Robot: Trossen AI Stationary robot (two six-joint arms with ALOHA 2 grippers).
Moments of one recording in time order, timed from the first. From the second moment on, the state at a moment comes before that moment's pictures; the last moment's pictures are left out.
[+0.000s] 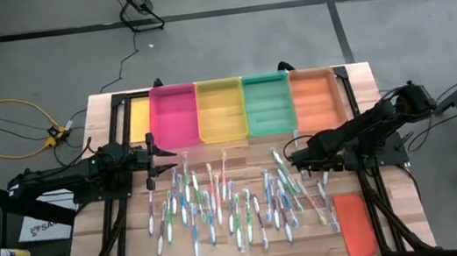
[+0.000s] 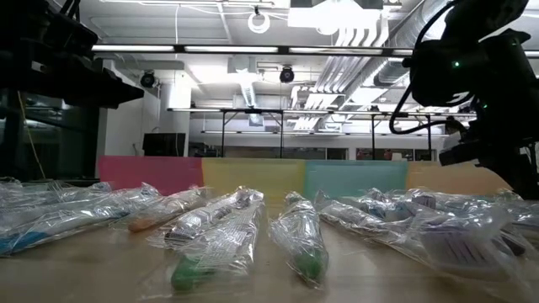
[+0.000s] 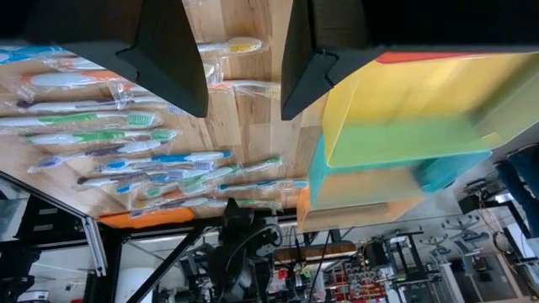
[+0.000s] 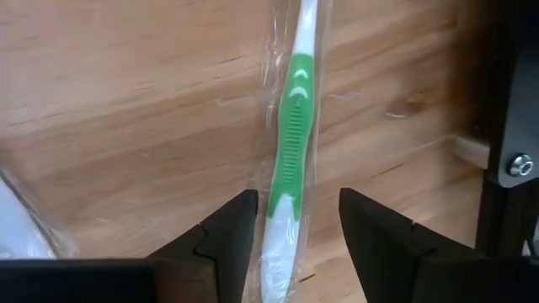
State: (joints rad) left arm 0.14 0.13 0.02 0.02 0.12 0.13; right arm 0.16 1.50 0.63 -0.91 -0.15 1.96
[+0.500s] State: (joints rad) left arm 0.14 0.13 0.02 0.02 0.12 0.13; right arm 0.16 1.47 0.63 -0.90 -0.16 1.94
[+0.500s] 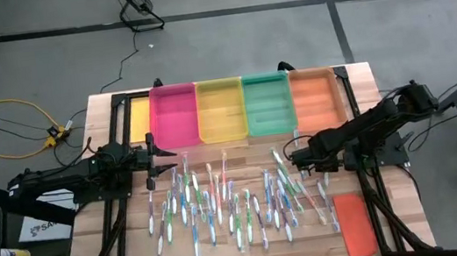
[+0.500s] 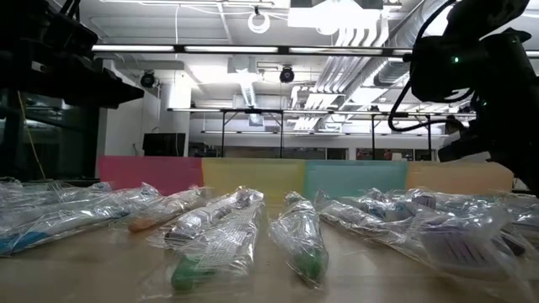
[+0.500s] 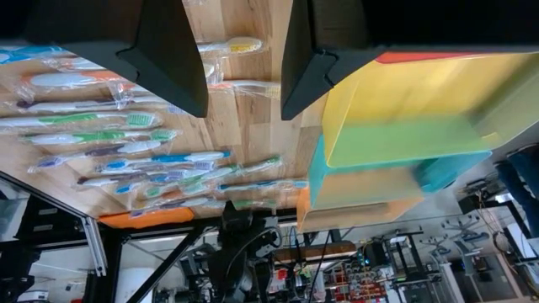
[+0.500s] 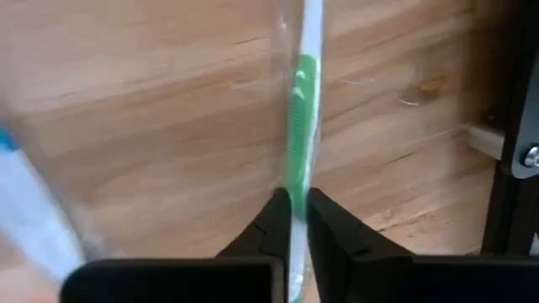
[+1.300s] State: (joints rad) left arm 0.14 0.13 0.02 0.02 0.12 0.13; right arm -0.04 1.18 0.93 -1.28 0.18 1.61
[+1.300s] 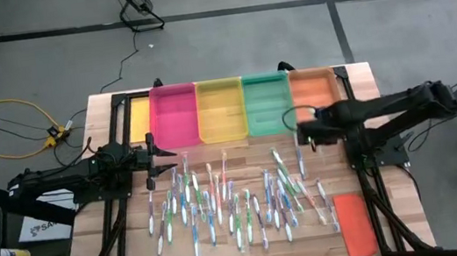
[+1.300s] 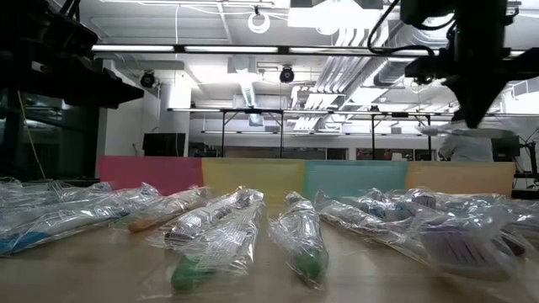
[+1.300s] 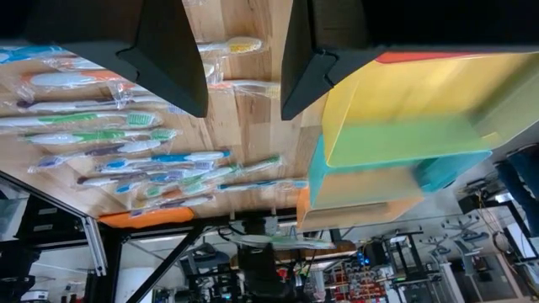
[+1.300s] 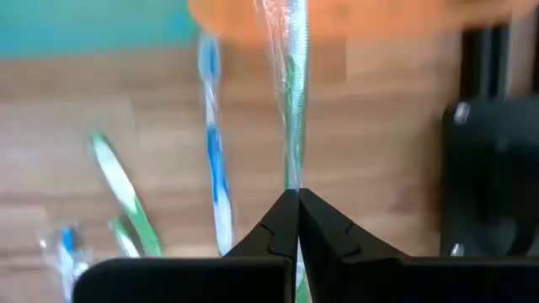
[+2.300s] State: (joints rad) left arm 0.14 0.13 0.02 0.02 0.12 0.13; right arm -0.90 1.47 0.95 -1.04 0.21 0.49
